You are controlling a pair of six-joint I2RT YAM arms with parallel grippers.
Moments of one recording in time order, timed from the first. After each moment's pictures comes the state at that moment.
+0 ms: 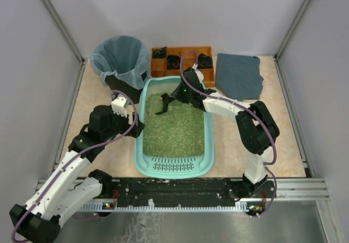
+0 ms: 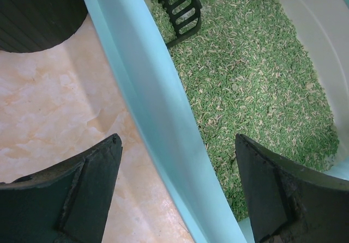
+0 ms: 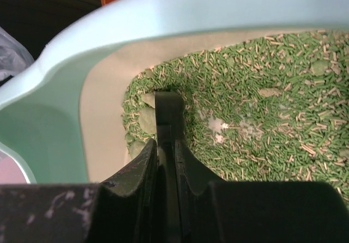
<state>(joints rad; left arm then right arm) -0.46 0.75 0.68 -0.42 0.10 -0.14 0.64 1.87 1.32 -0.08 0.08 0.97</state>
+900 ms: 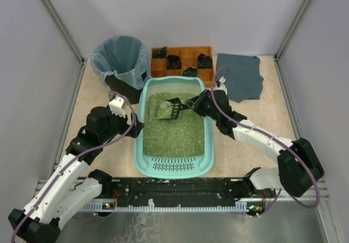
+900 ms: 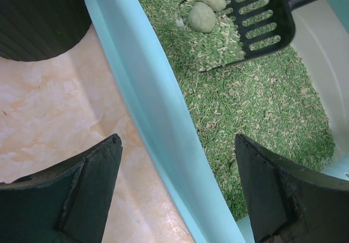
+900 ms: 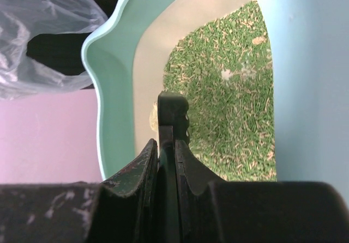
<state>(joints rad) -0.46 0.71 0.68 -0.42 0.10 -0.14 0.61 1.33 0.79 0.15 0.06 1.09</state>
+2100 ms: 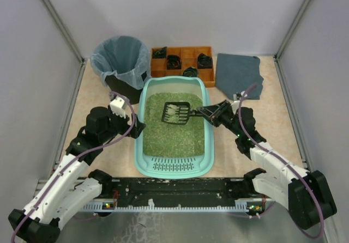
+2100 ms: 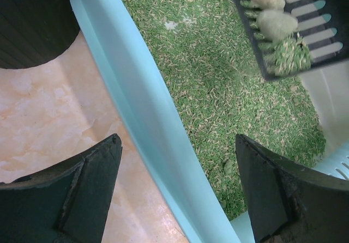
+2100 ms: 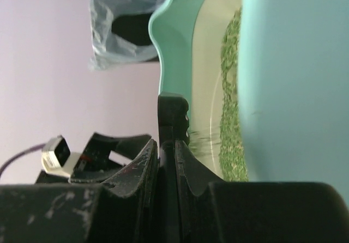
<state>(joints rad) -0.46 0.71 0.68 -0.40 0.14 -0.13 0.39 0.96 0.39 0.45 -0.28 1.33</state>
